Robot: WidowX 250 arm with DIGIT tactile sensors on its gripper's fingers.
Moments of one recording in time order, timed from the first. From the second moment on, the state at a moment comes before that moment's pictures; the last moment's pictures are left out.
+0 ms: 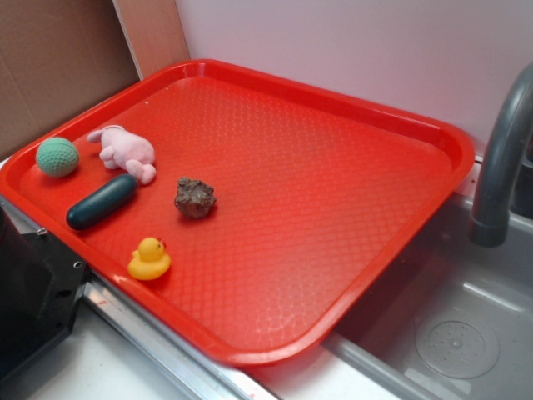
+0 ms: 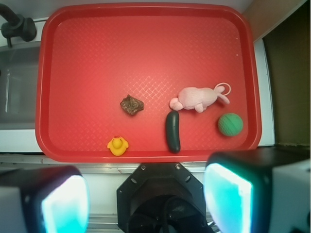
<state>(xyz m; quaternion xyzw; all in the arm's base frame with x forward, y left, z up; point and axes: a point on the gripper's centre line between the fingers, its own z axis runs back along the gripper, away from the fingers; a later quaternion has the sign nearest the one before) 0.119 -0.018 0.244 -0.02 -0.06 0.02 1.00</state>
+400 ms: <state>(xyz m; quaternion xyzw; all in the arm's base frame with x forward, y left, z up) 0.117 -0.017 0.239 -0.02 -0.06 0.01 1.00</state>
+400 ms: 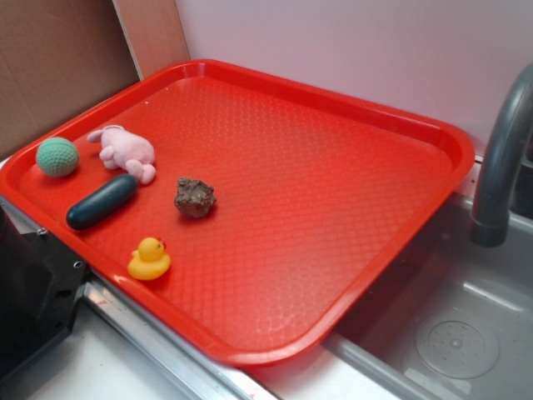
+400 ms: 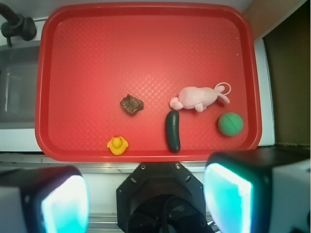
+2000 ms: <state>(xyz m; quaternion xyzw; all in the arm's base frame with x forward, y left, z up) 0.118 -0.051 0.030 -0.09 -0.09 -0.09 0.99</state>
